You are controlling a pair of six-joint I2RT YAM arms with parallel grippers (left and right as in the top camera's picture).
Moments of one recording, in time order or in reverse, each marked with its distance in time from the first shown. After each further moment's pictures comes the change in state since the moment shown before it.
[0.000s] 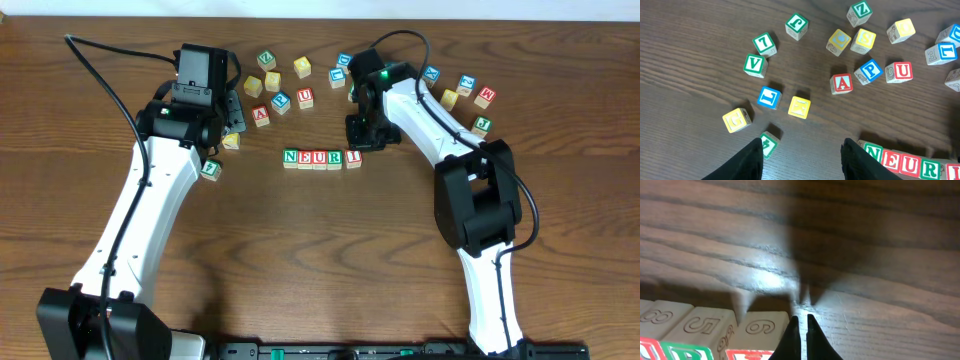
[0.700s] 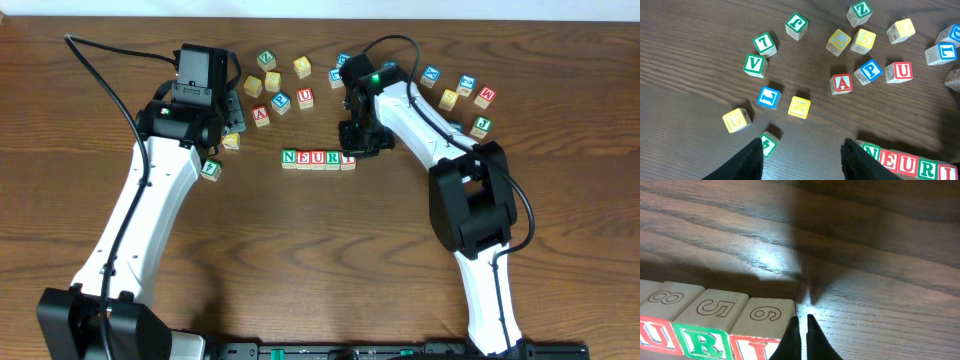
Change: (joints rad) left arm 0.000 0.000 0.000 0.000 0.000 0.000; right arm 0.034 0.000 0.000 -0.026 -0.024 0.017
